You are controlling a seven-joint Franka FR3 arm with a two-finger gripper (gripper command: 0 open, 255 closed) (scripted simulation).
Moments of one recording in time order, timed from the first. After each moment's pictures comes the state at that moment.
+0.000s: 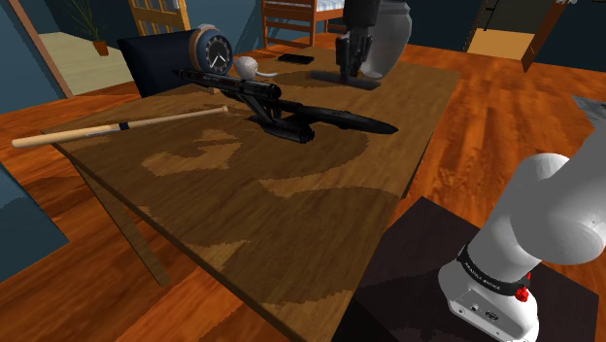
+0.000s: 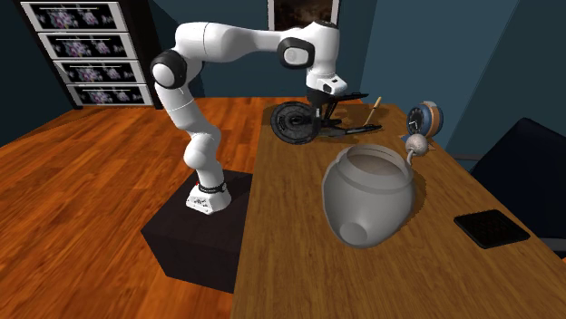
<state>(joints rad) 0.22 -0.29 -0.14 -1.92 0.04 1.62 -0.09</state>
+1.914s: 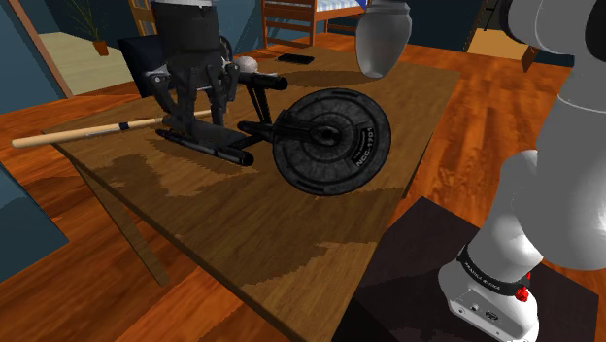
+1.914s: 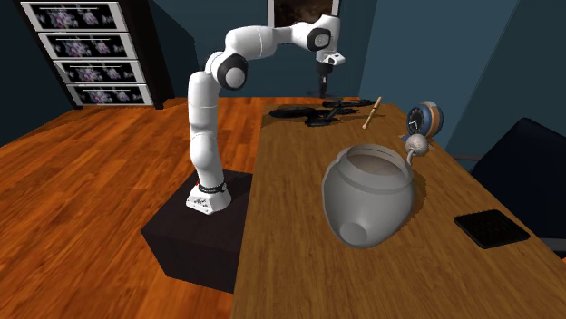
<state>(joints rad) 0.52 0.18 0.24 -1.40 0.03 1.61 0.59</state>
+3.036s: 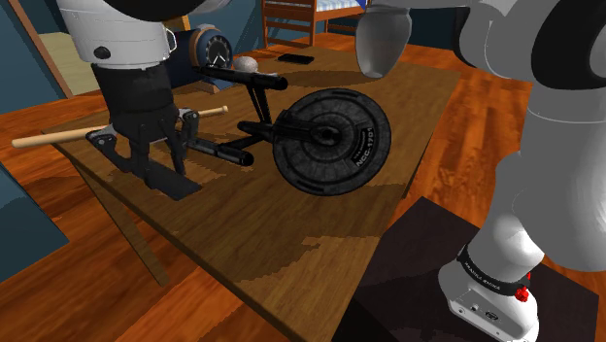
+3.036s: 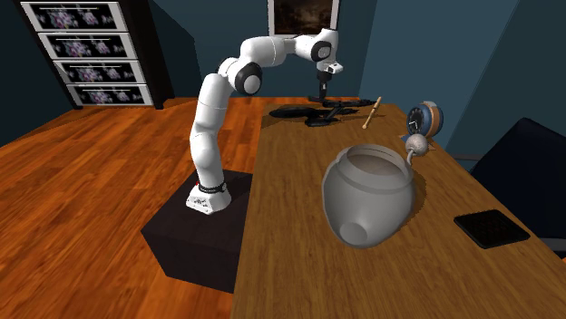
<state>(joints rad) 0.61 0.37 0.28 -1.29 -0.03 1.69 0.70</state>
